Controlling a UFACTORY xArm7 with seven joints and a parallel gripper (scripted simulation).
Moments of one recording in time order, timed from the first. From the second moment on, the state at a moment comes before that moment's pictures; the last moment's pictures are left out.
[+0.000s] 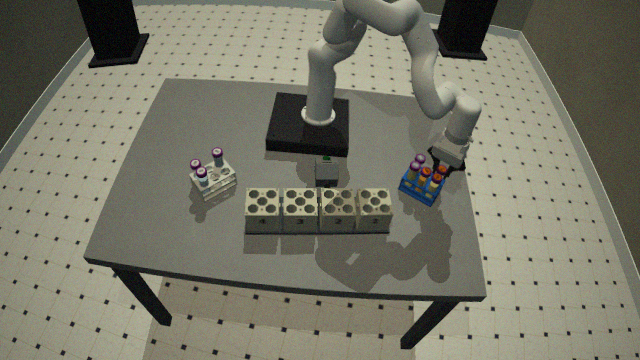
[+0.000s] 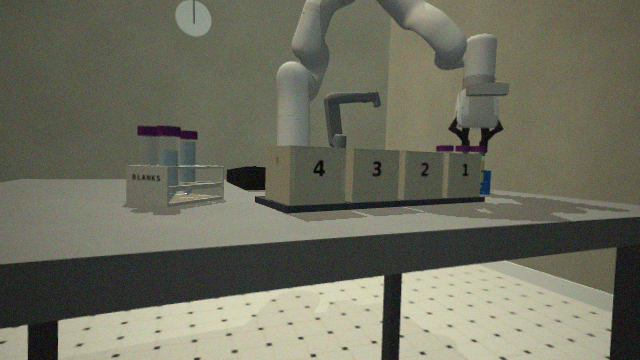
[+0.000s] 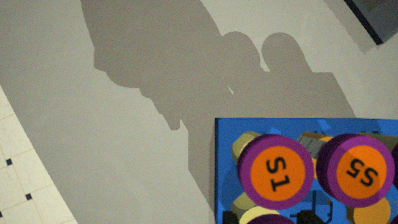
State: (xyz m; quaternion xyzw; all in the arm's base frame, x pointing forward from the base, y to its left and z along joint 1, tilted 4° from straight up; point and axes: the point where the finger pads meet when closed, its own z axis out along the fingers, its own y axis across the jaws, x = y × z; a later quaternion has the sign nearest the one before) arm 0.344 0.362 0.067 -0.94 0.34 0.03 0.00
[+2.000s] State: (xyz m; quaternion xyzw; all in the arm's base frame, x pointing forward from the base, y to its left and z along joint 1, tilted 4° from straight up) arm 0.345 0.361 0.088 -0.94 0.34 0.04 0.00
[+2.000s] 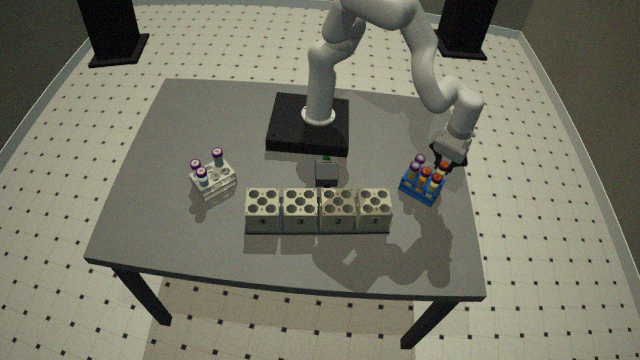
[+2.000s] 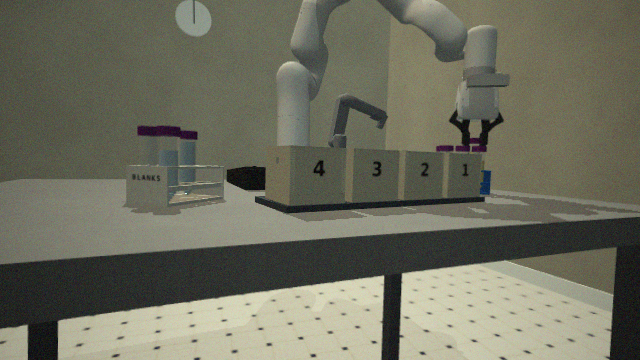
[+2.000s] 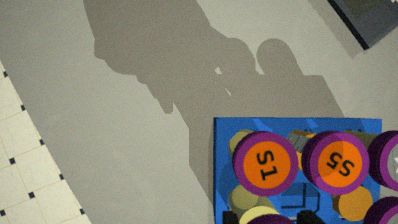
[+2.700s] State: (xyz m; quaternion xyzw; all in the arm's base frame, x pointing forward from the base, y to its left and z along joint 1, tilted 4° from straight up) arm 0.348 0.360 0.124 -0.94 0.34 0.03 0.00
